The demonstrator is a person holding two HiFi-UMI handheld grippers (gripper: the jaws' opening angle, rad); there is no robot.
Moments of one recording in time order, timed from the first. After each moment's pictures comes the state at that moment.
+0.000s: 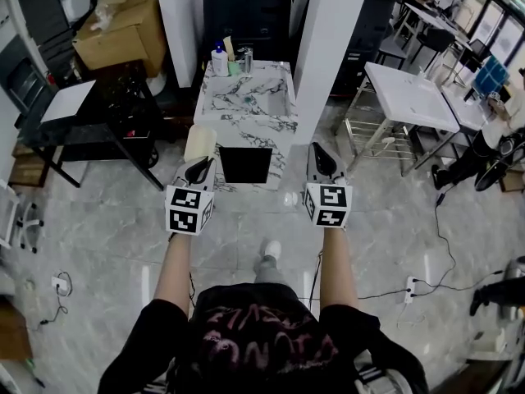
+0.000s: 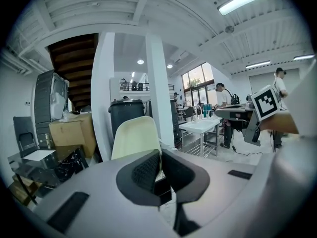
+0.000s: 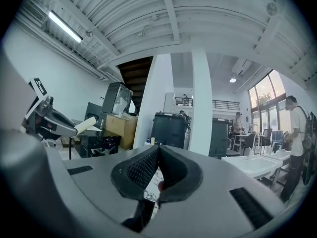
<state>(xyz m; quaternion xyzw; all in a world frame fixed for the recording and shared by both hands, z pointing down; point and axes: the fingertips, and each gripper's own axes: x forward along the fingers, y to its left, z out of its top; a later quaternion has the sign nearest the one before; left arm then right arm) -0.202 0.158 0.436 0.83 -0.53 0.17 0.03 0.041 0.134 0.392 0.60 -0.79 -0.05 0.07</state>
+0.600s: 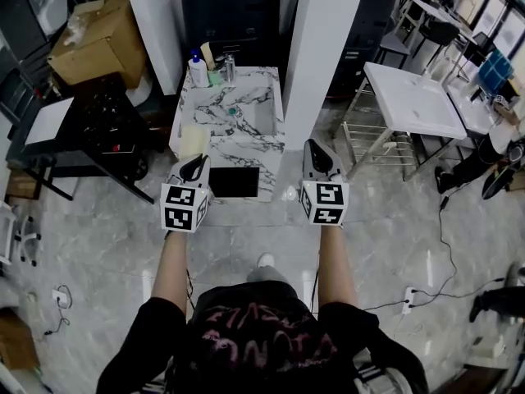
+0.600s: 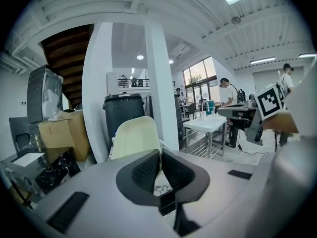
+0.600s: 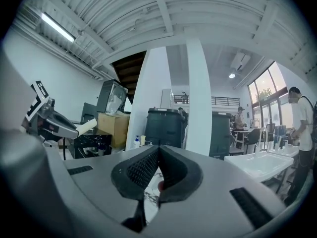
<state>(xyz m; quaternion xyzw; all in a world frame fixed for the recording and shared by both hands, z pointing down) -0.138 -0.006 0.456 0.83 -0.53 0.18 0.04 0.108 -0.026 0.415 0.60 -0.80 -0.03 0.07</state>
